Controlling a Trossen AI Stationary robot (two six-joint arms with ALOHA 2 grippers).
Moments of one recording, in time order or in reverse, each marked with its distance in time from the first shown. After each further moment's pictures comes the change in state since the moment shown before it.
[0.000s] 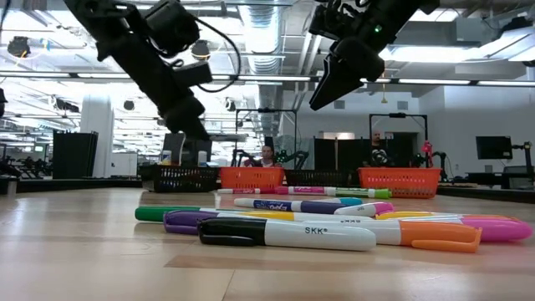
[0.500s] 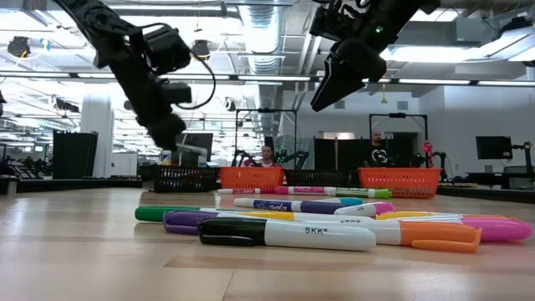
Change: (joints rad) left arm 0.260 -0.066 -0.011 -0.218 -0.020 -0.048; right arm 0.000 0.000 0.000 -0.013 0.000 0.000
